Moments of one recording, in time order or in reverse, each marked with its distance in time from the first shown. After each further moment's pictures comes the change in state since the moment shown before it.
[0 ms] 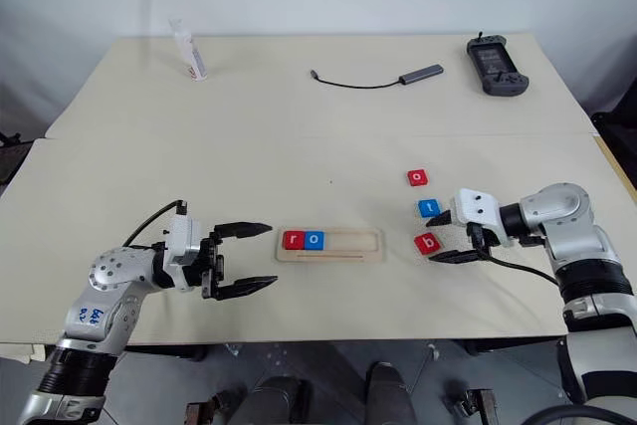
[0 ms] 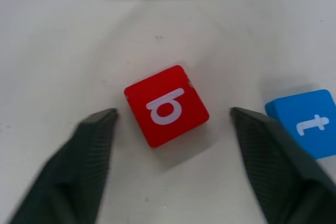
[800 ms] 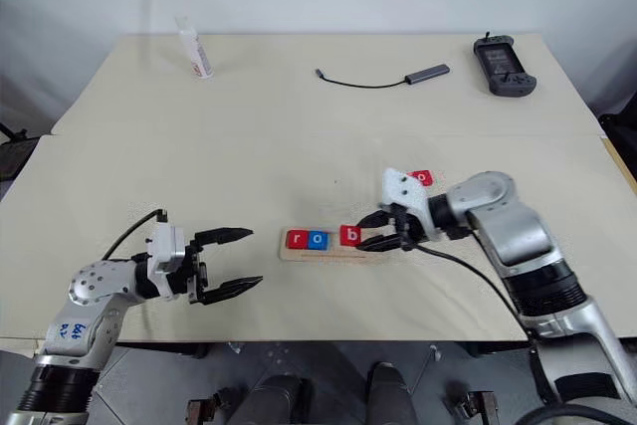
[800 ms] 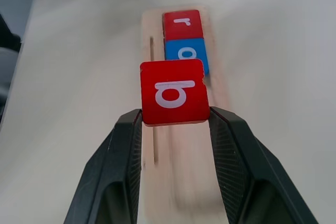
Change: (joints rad) left arm 0.097 0.034 0.060 -0.006 0.000 -0.010 0.060; right arm 0.030 0.160 0.102 -0.753 0.123 0.825 -0.229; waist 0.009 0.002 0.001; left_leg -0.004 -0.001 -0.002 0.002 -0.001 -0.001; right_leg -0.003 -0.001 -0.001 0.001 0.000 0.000
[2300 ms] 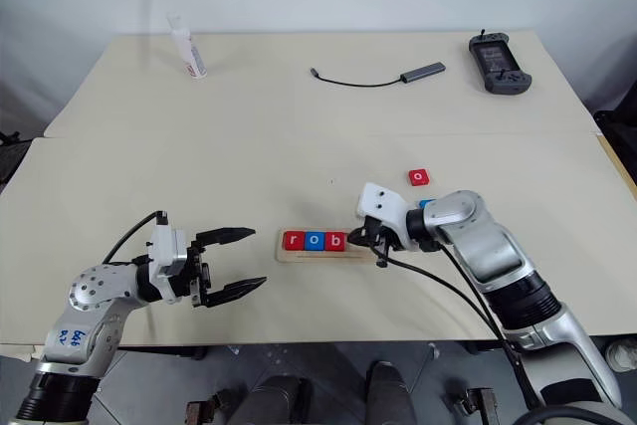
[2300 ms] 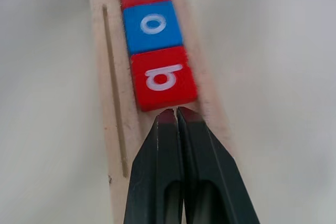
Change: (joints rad) left arm 0.027 -0.008 -0.003 -0.069 0.000 0.003 0.044; right arm 0.045 0.051 0.070 -0.026 -0.102 0.020 -0.189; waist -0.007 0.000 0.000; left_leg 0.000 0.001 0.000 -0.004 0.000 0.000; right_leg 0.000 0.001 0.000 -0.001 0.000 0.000
